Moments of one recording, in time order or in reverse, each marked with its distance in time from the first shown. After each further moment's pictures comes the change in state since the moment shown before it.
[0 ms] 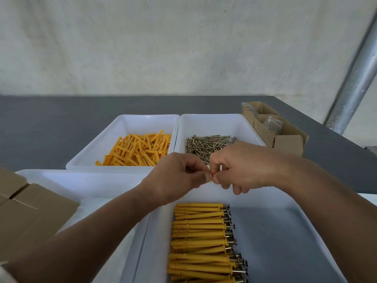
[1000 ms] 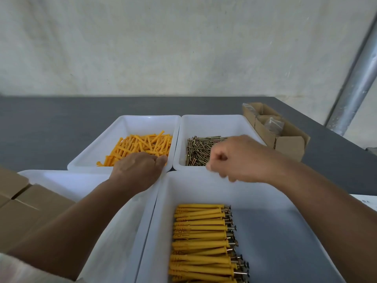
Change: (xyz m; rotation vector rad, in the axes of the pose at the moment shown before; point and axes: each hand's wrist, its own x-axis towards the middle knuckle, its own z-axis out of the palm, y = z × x) left_hand 0.021 -0.060 -0.049 0.853 0.157 -0.263; right_hand 0.009 0.005 0.000 0.039 0.229 -0.019
